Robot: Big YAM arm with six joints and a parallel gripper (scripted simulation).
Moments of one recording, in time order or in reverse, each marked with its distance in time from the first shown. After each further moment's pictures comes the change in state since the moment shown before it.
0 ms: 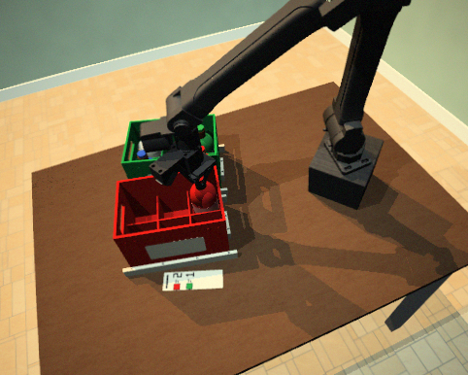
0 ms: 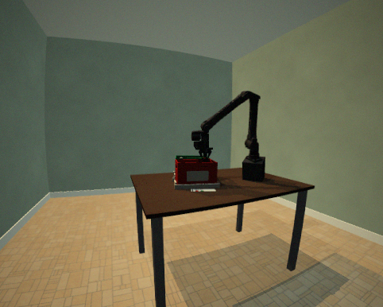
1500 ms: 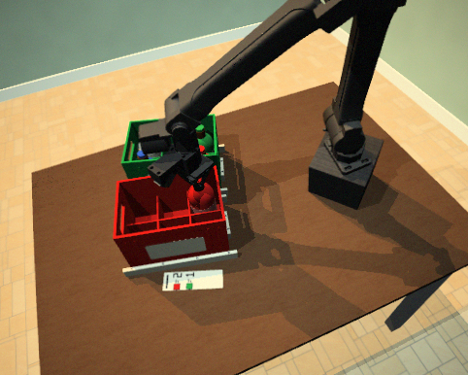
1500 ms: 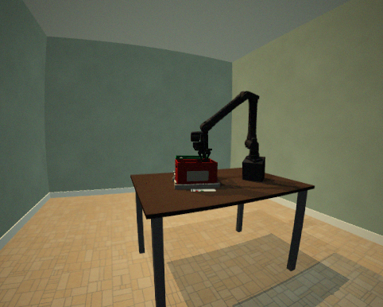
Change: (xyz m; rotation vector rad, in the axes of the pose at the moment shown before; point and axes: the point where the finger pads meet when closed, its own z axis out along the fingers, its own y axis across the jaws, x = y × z) arm -0.004 -0.005 0.006 0.004 -0.005 -0.002
